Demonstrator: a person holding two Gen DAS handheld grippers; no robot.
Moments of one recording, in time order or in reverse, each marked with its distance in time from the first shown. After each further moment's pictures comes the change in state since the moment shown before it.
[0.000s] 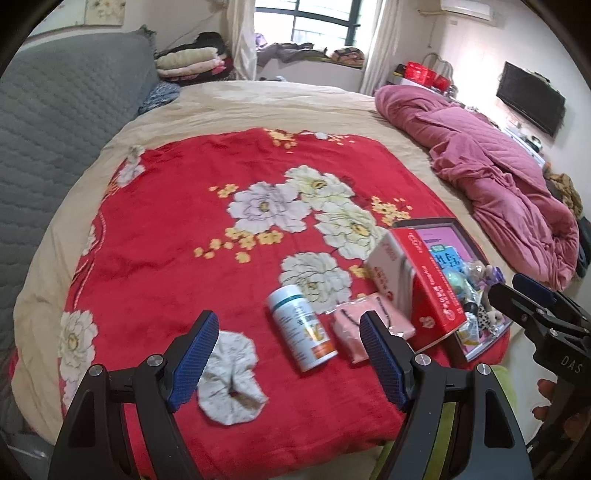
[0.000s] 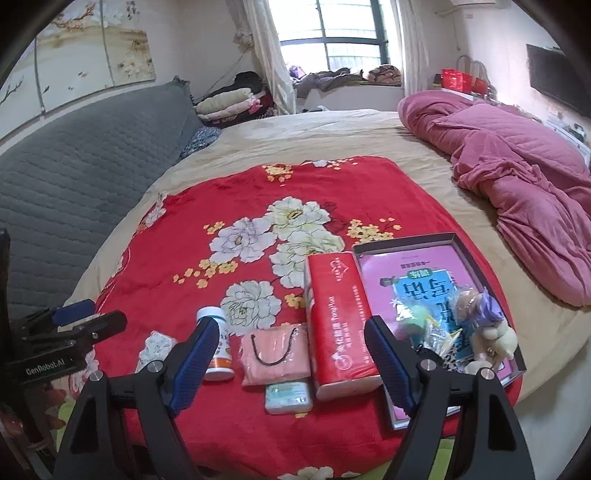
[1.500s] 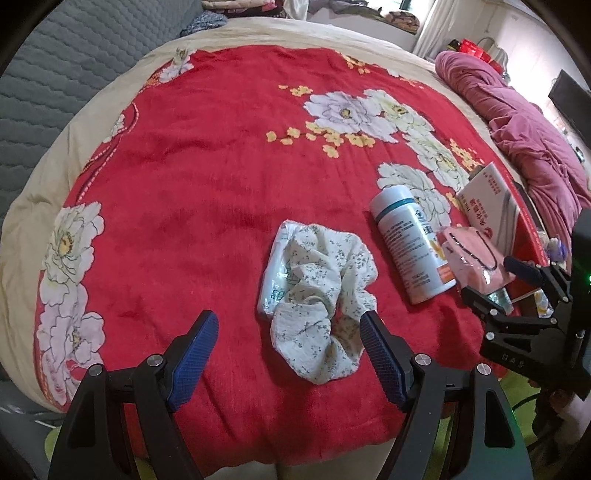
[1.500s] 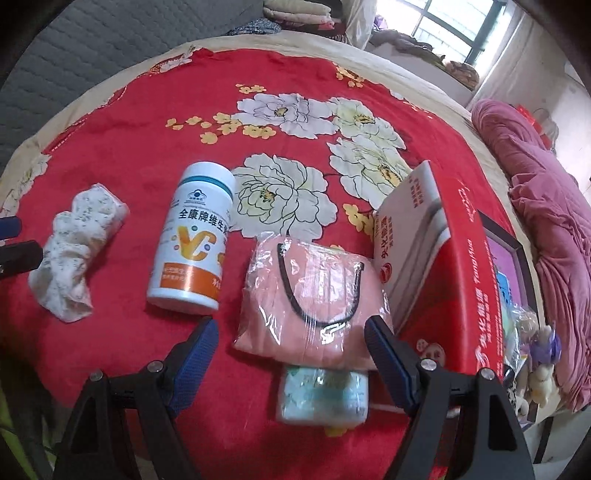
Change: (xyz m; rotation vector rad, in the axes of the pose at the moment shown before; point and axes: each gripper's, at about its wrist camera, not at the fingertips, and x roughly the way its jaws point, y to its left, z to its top) left arm 0.086 0.088 -0.080 -0.140 0.213 0.070; right arm 0.159 0.077 -0.073 -0.410 0.288 -0.138
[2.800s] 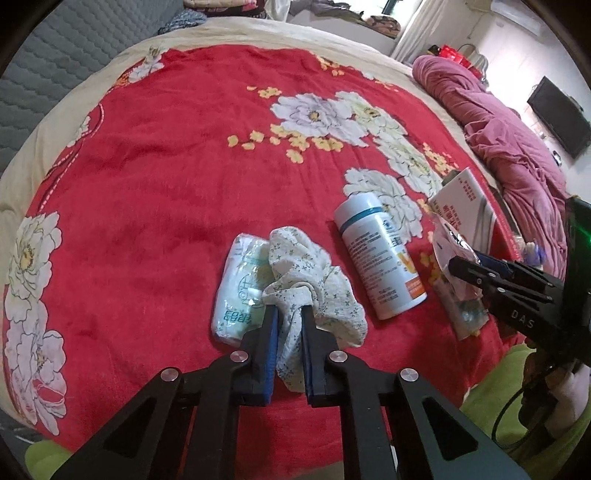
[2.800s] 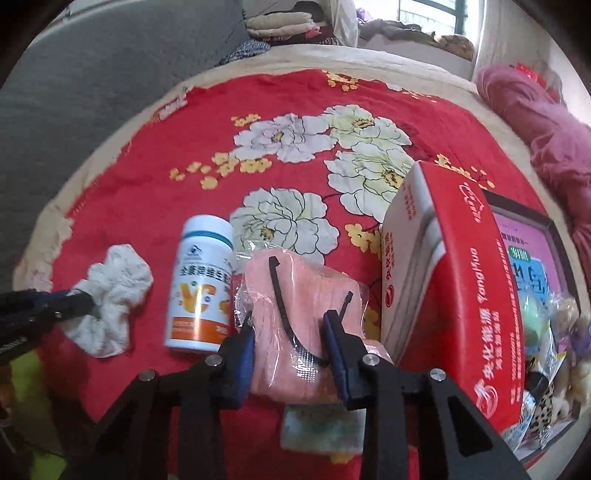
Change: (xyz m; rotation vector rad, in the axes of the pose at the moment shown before) left arm 0.006 -0.014 0.010 0.006 -0.021 -0.128; right arm -0.005 -0.042 0.014 0.170 -0.061 0.225
